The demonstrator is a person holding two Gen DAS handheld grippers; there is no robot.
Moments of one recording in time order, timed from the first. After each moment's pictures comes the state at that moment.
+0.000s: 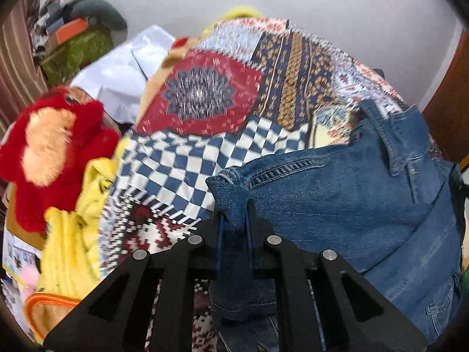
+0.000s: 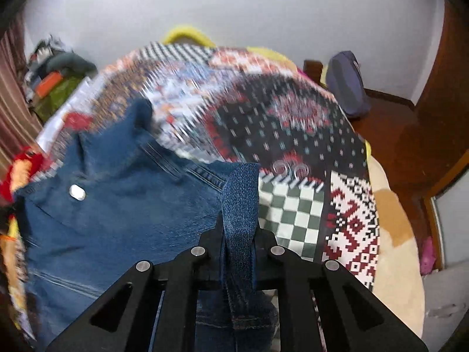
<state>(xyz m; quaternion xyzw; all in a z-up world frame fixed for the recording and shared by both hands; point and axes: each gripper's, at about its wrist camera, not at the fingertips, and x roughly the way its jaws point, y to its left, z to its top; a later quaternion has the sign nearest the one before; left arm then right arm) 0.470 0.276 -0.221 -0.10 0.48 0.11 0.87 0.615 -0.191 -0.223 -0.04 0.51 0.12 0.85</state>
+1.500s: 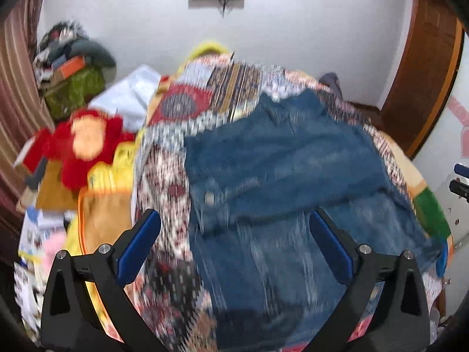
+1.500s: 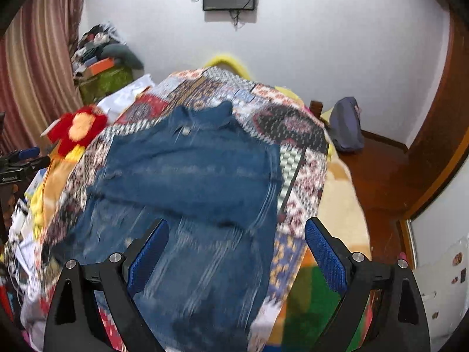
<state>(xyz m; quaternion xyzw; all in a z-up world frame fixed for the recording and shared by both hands) 0.238 0.161 -0.106 -0.05 0.42 0.05 0.90 0.312 -0.229 -0.073 -0.09 0.42 0.19 0.88</state>
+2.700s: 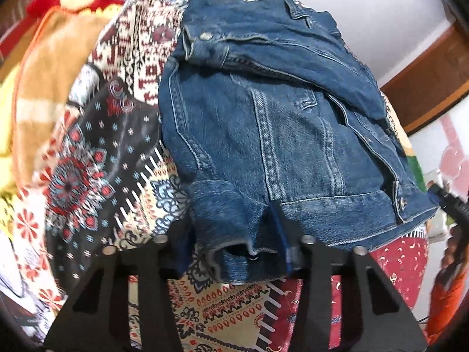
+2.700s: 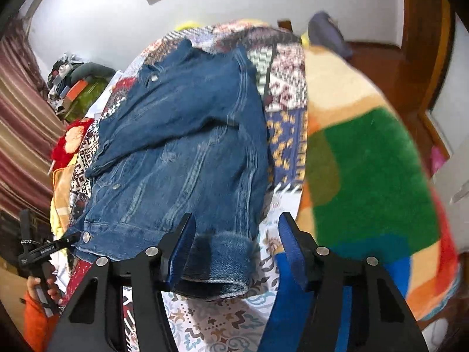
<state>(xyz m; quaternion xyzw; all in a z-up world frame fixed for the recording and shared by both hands) 0.175 0.155 -0.235 -0.20 0.53 0.01 0.82 0.273 -0.299 -0.168 0.08 0.52 0.16 0.84</state>
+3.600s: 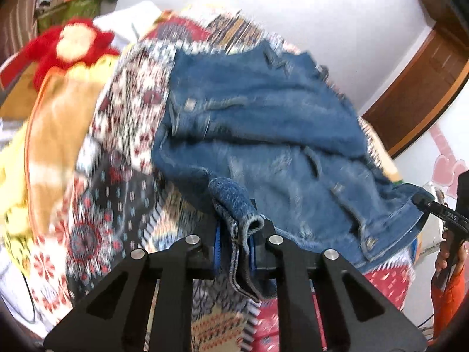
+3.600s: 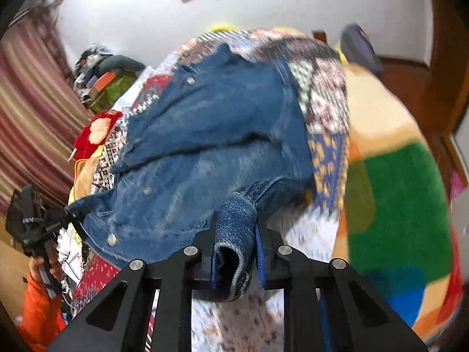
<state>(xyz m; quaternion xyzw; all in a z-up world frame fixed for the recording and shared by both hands) 0.195 0.164 -0.177 -0.19 0.45 0.00 0.87 0.294 -0.264 -0.147 0.06 0.49 0.23 0.84</state>
